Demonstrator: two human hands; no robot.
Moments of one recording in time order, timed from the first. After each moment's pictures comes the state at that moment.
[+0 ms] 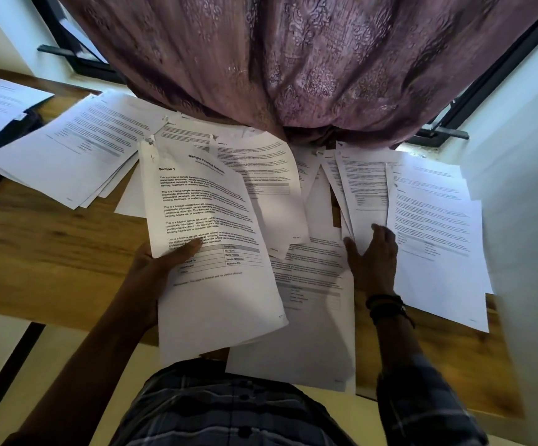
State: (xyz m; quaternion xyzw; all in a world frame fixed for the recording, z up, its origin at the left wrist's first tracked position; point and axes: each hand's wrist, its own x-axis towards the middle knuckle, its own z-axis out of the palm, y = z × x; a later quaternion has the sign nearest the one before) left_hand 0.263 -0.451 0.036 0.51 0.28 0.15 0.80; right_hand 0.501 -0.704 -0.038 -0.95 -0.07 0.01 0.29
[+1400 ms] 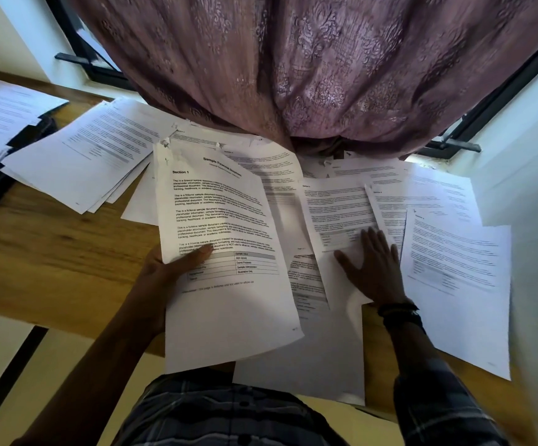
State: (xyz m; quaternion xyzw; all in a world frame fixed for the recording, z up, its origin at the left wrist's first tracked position) left_hand 0.271 -0.455 0.048 0.52 0.29 0.13 0.79; right_hand 0.530 -0.712 -0.057 -0.96 -0.25 0.07 0.10
